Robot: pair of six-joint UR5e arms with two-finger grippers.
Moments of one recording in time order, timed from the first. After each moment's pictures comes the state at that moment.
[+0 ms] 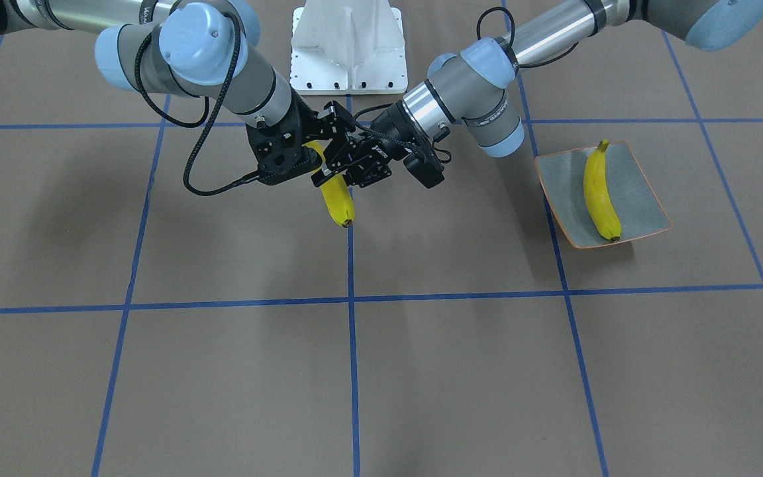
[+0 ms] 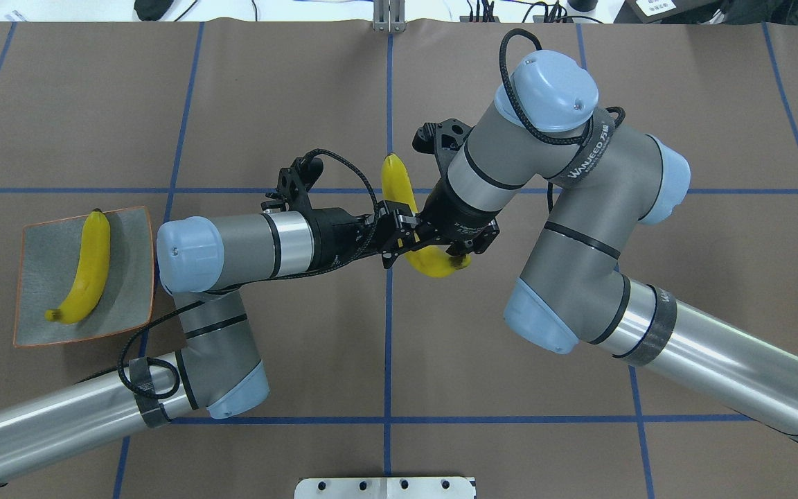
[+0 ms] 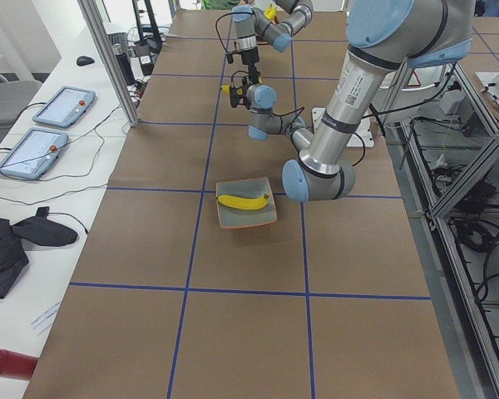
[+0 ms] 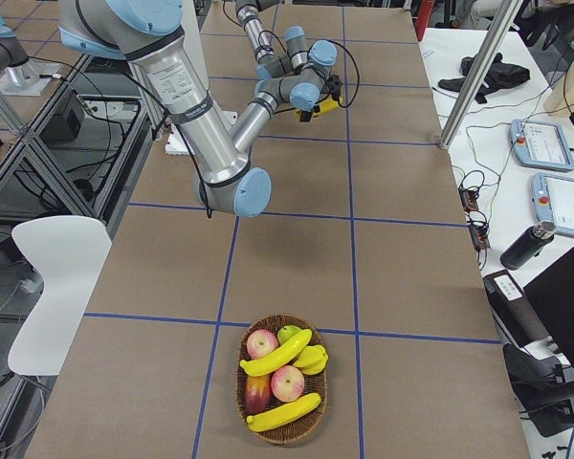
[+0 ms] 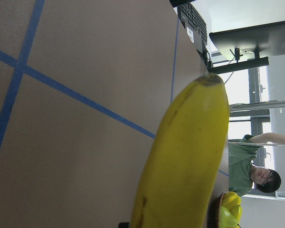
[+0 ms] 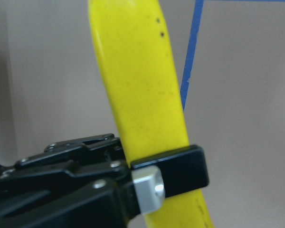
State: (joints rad) left arm -0.47 -2.21 -1.42 -2.89 -1.69 -1.77; right arm 0.65 -0.91 1.72 -1.41 2.32 1.10
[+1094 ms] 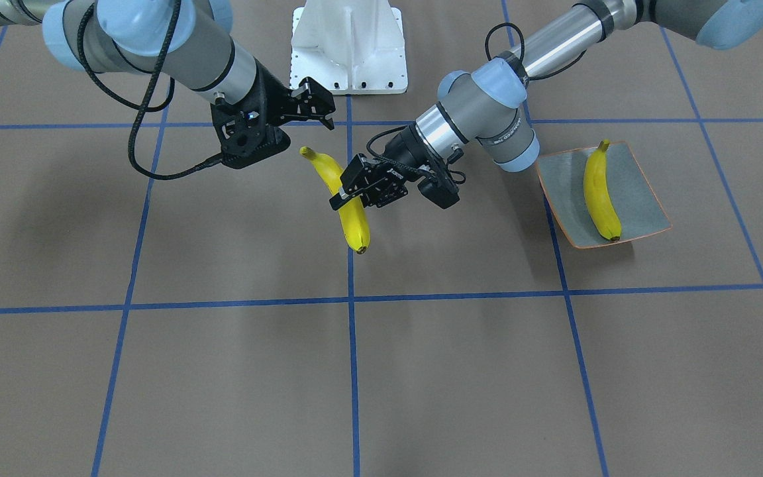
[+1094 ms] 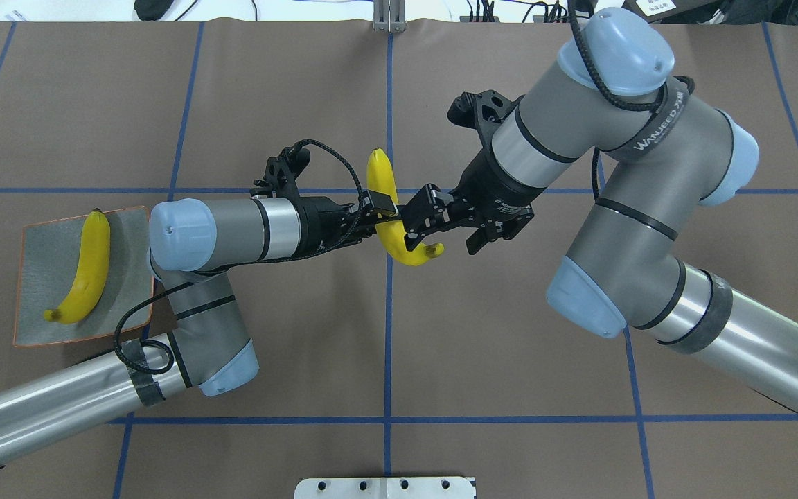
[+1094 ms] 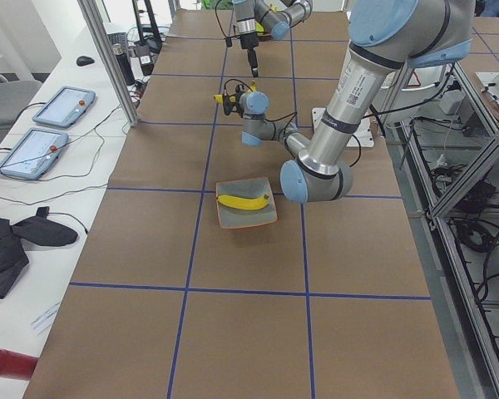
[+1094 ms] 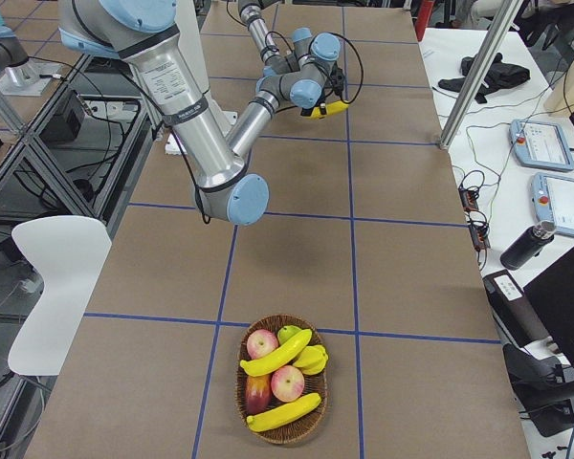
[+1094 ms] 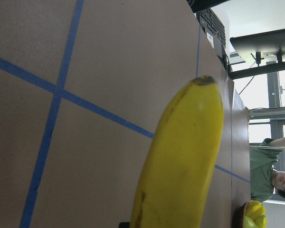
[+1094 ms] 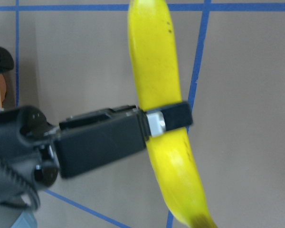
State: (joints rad) left arm -0.52 -2.20 -1.35 -2.89 -1.74 -1.76; right arm 0.73 -0.98 1.83 -1.41 2.41 1.12
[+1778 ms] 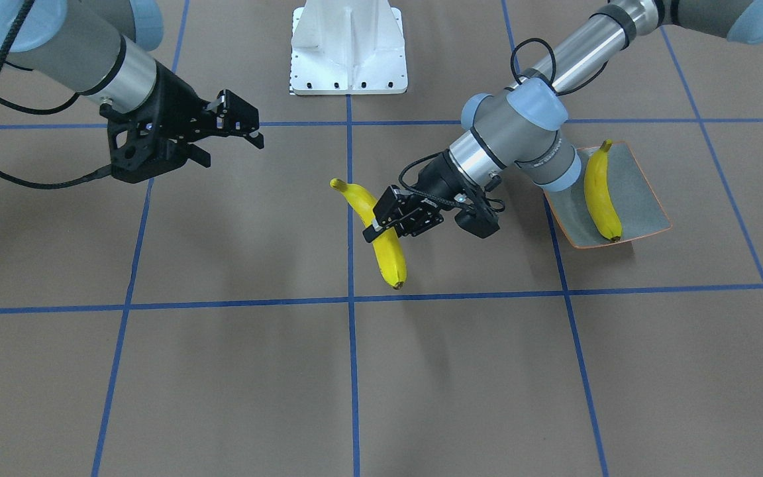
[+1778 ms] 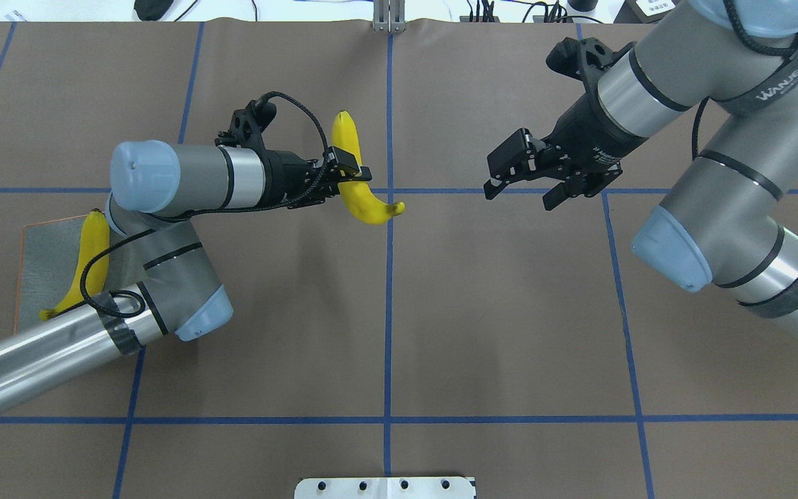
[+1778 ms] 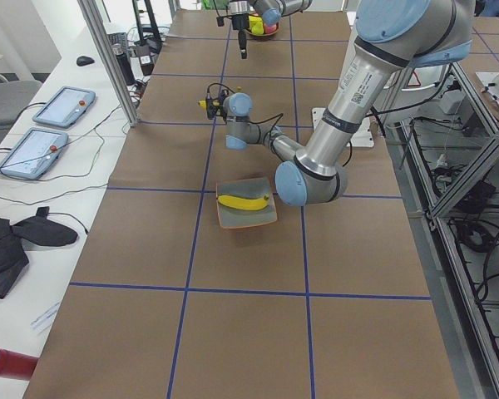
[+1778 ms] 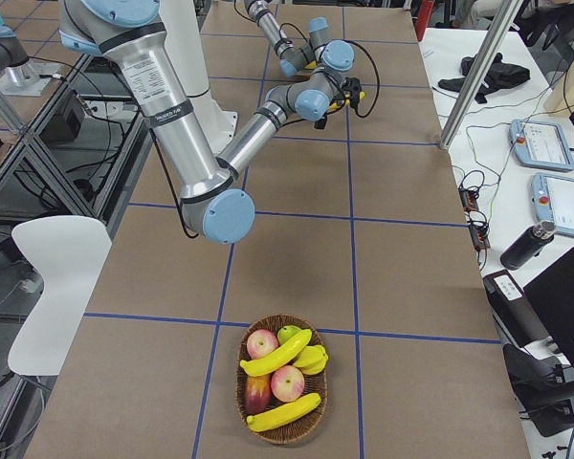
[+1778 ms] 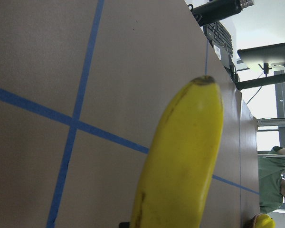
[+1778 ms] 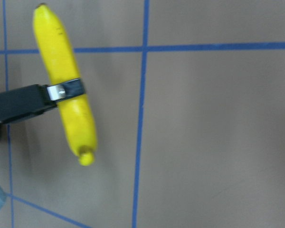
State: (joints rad) left arm -0.68 -2.18 -1.33 -2.83 -1.91 -1.72; right arm 0.89 -1.10 1.88 -1.41 2.45 1.07
